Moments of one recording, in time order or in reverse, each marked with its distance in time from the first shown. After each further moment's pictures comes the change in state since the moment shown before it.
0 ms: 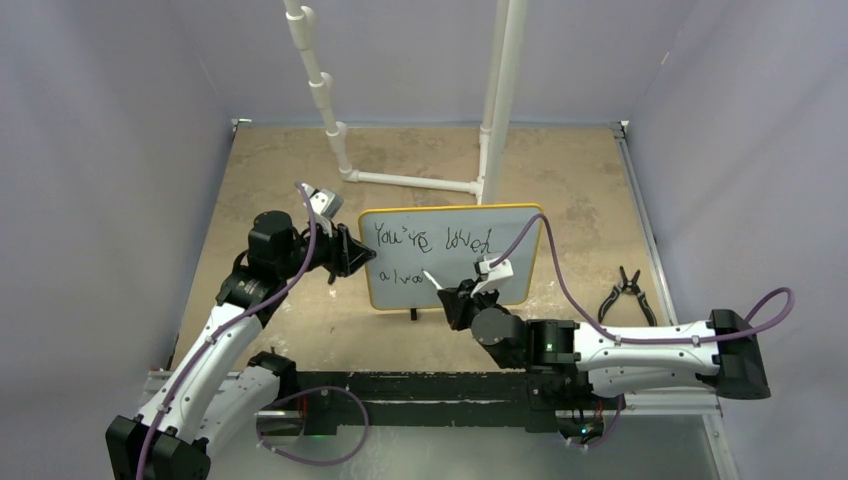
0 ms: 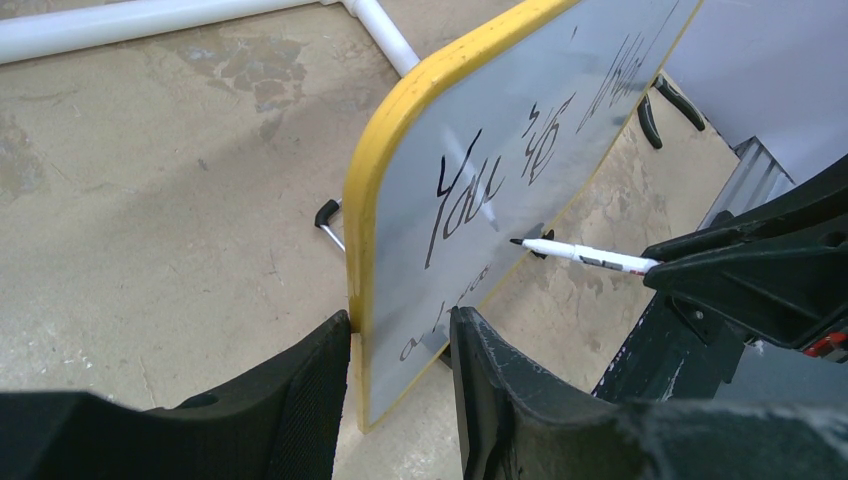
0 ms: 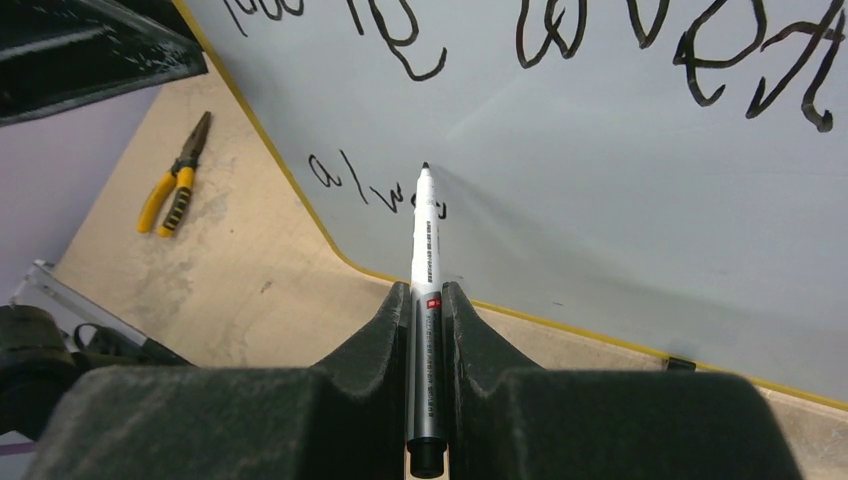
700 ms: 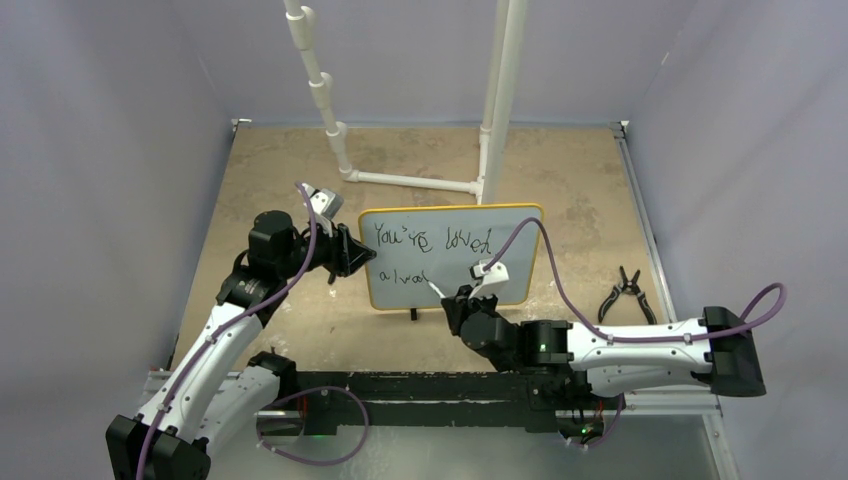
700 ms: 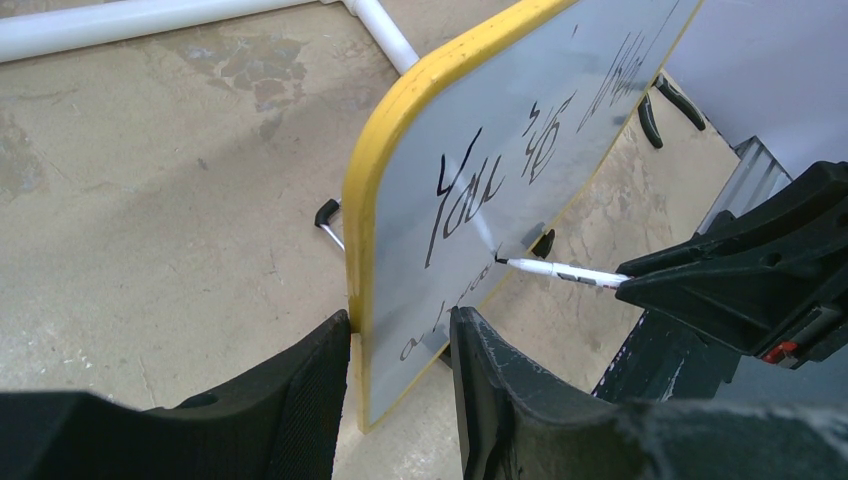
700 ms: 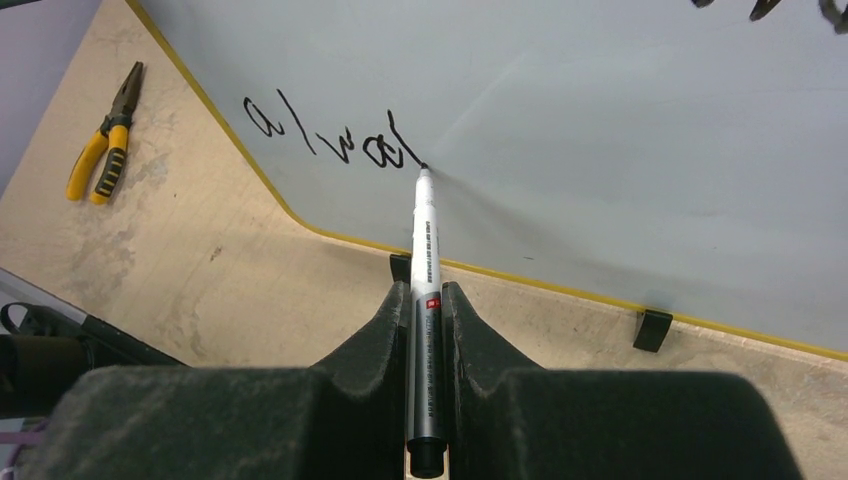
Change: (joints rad) left arm 0.000 0.003 0.000 0.000 0.000 0.000; right arm 0.003 0.064 0.010 -0.137 0.006 0.113
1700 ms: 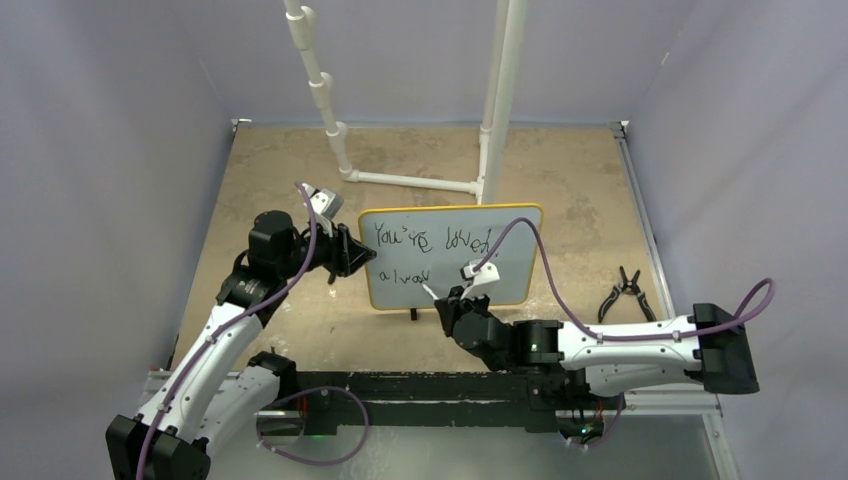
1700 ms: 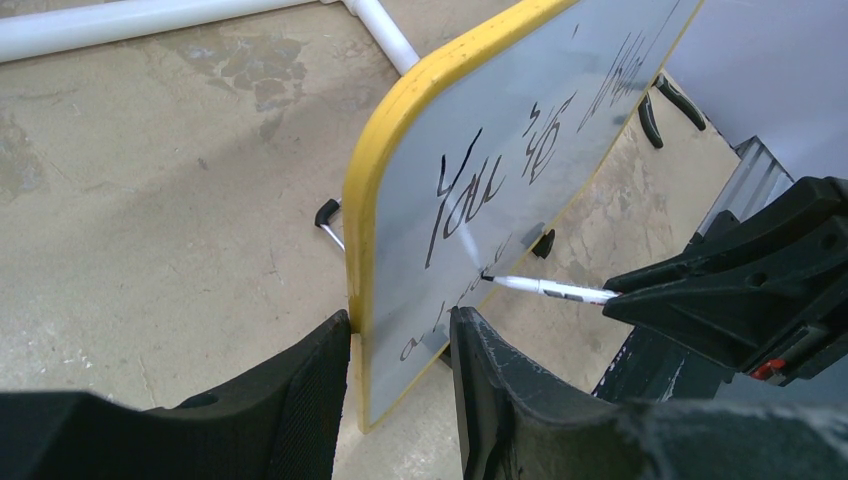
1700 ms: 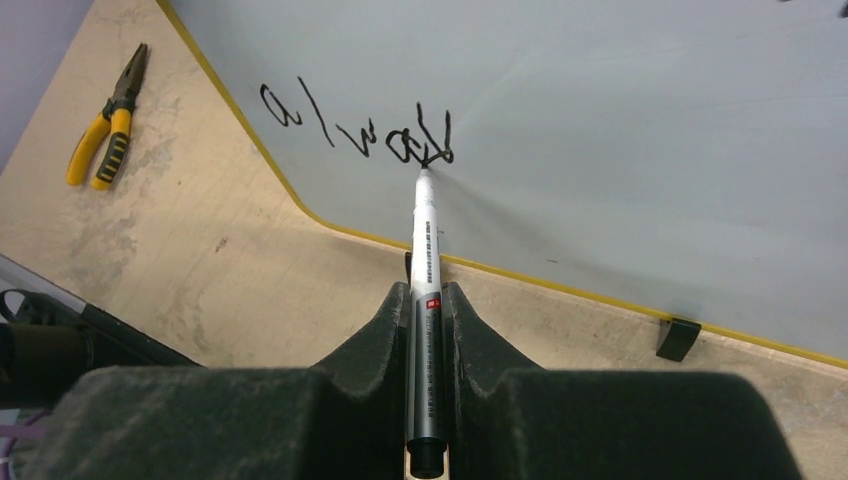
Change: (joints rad) left arm -0.001 0.000 0.000 0.000 -0.002 0.000; right arm 0.002 0.041 0.016 0.034 -0.019 -0.026
